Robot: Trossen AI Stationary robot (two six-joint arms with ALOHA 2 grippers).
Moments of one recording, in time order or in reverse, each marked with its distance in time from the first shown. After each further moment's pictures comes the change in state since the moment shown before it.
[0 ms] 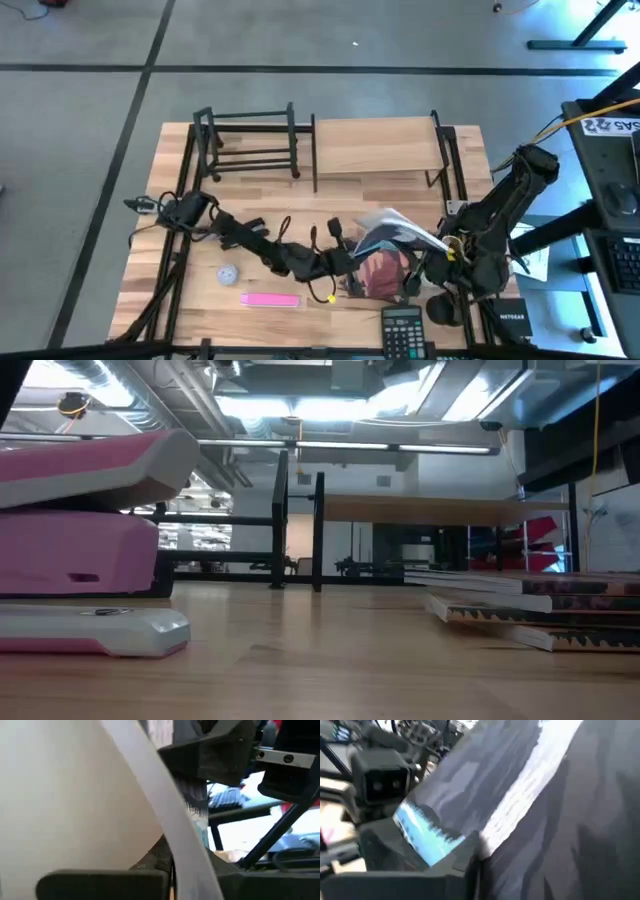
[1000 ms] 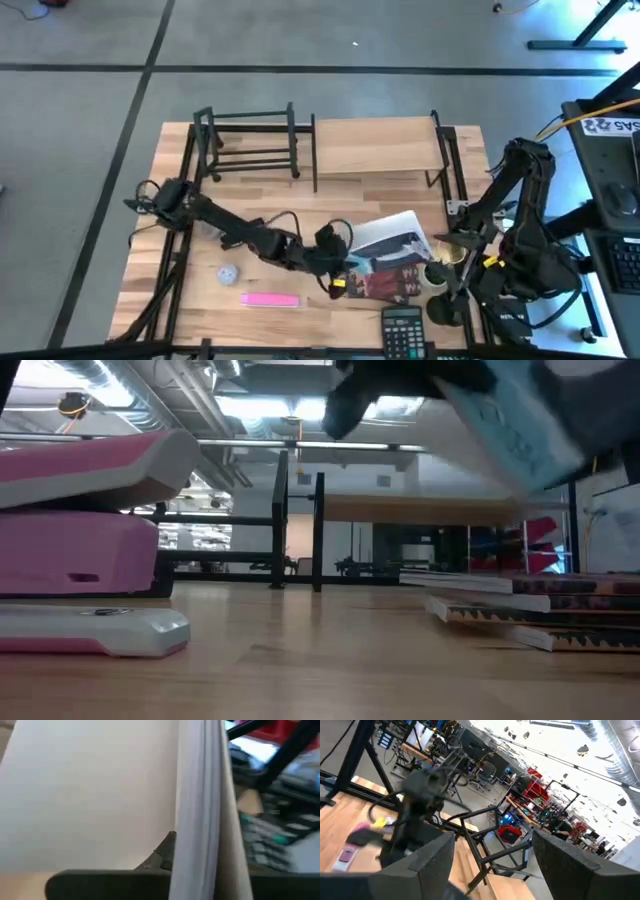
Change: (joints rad) left arm 0.054 -0.215 -0.002 -0.981 0.395 -0.977; right arm 0.271 -0.074 0.208 -0.132 0.051 -0.269
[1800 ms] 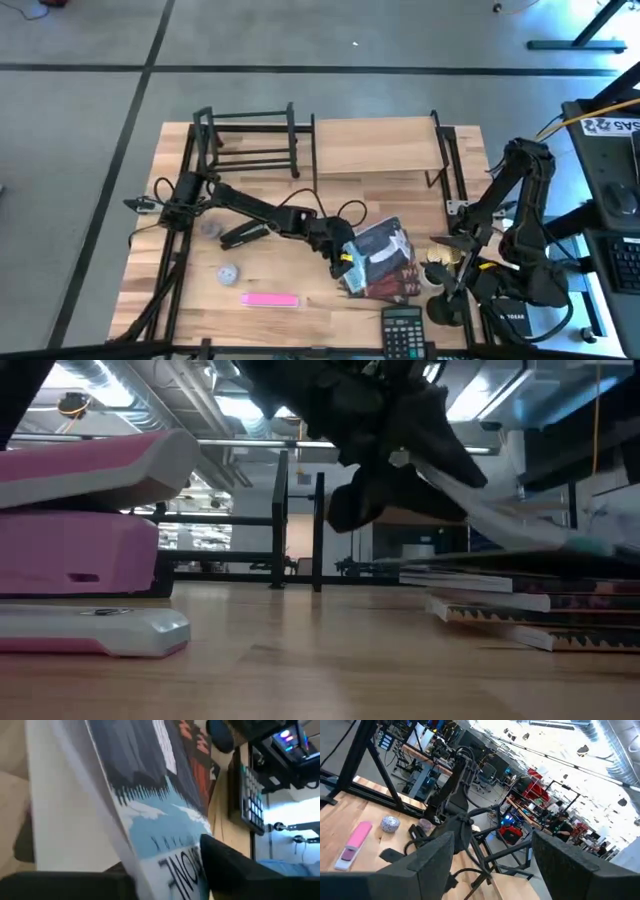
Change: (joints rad) left arm 0.188 0.122 -0.001 -0.031 0.523 -0.151; right arm 0.000 0.000 0.000 -0.248 0.000 0.285
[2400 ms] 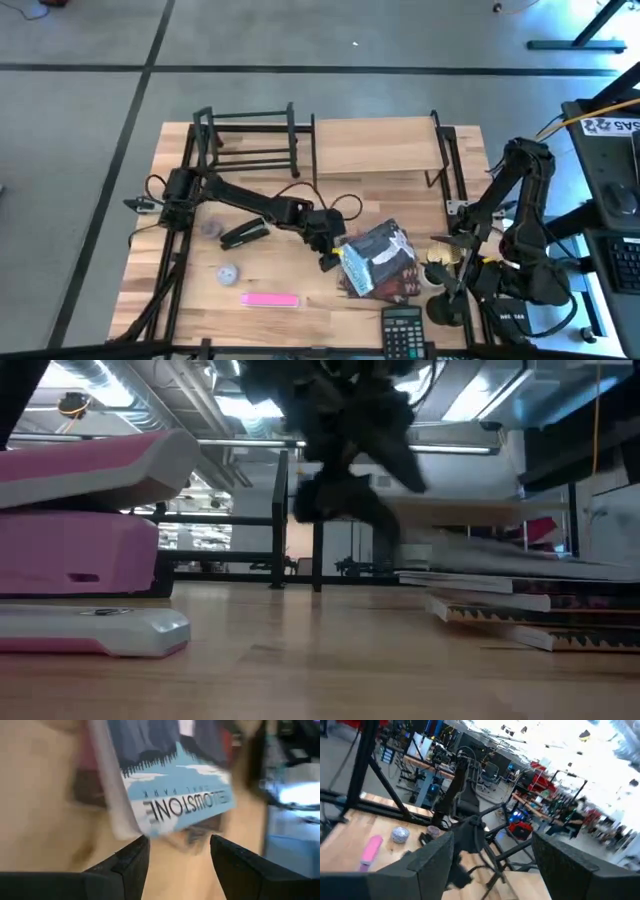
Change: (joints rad) left arm 0.018 -0.093 0.001 -0.337 -0.001 0.045; right arm 0.000 -0.017 0.000 -0.011 0.000 0.155
